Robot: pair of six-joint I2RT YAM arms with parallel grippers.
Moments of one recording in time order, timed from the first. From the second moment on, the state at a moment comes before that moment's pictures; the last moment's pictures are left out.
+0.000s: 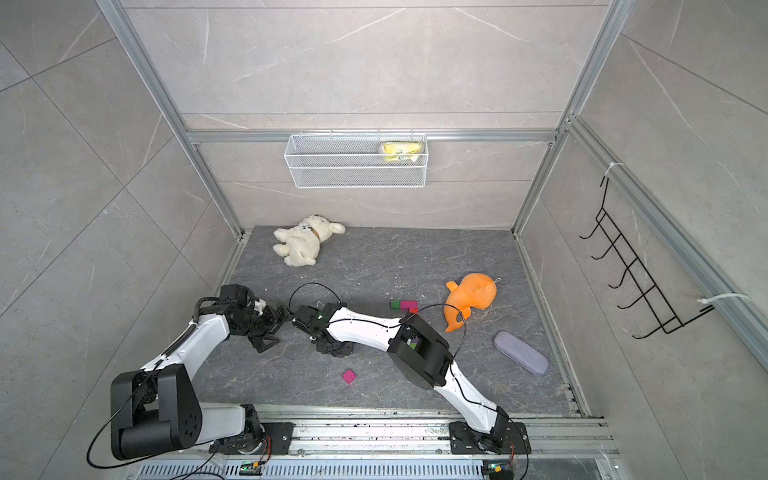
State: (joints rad) left arm 0.12 1.33 0.77 -0.70 0.54 -0.57; right arm 1.09 2.32 1.89 -1.01 0.18 1.13
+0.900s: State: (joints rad) left arm 0.12 1.33 0.77 -0.70 0.54 -0.57; right arm 1.07 2.32 1.89 -1.02 0.18 1.10
